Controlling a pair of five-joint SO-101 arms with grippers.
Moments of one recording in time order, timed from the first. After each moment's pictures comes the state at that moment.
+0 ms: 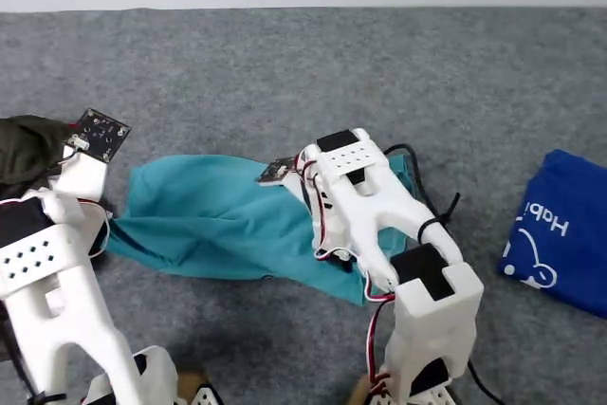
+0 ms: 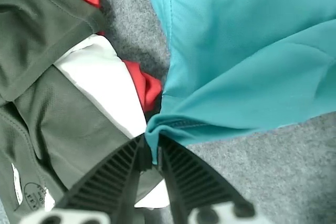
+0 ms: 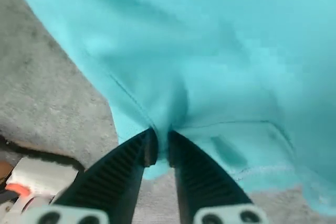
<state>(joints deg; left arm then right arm) -30.5 -31.7 35.6 79.4 -39.9 -24.5 19.2 7.3 90.8 37.1</state>
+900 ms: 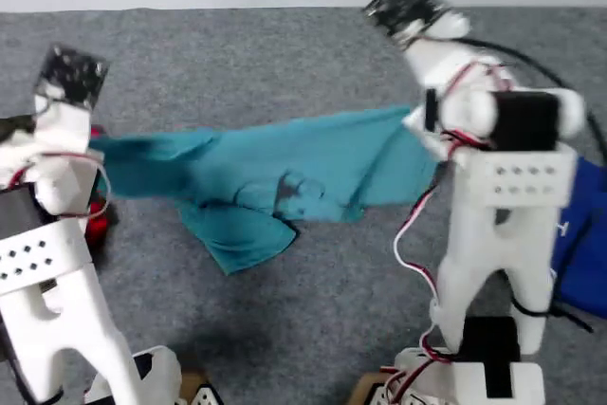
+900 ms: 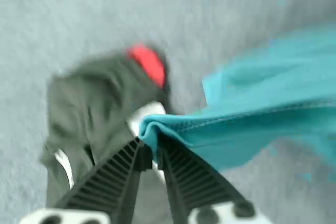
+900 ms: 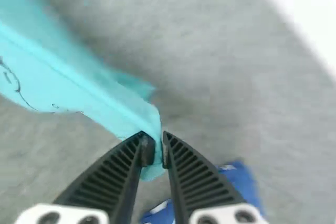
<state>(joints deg) -22.7 -31.7 13.8 79.4 -24.9 -2.8 -7.8 -34.7 100.5 39.8</state>
